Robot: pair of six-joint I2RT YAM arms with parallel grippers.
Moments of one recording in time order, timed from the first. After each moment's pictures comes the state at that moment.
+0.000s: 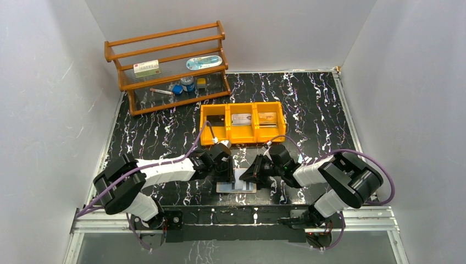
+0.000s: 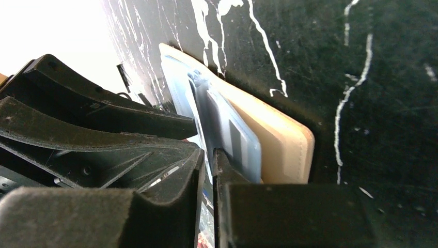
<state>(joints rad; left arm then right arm) -0.98 1.48 0.70 -0.21 0.03 -0.87 0.73 1.50 0.29 0.57 -0.50 1.22</state>
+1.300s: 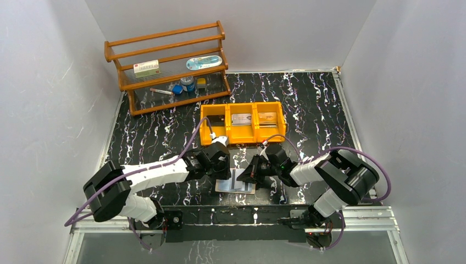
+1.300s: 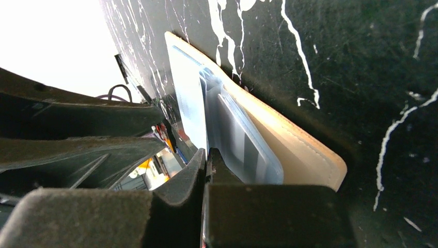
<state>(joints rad) -0.99 1.35 0.73 -0.33 -0.09 -0.76 0.76 1.54 0.32 0.57 -0.51 1.21</state>
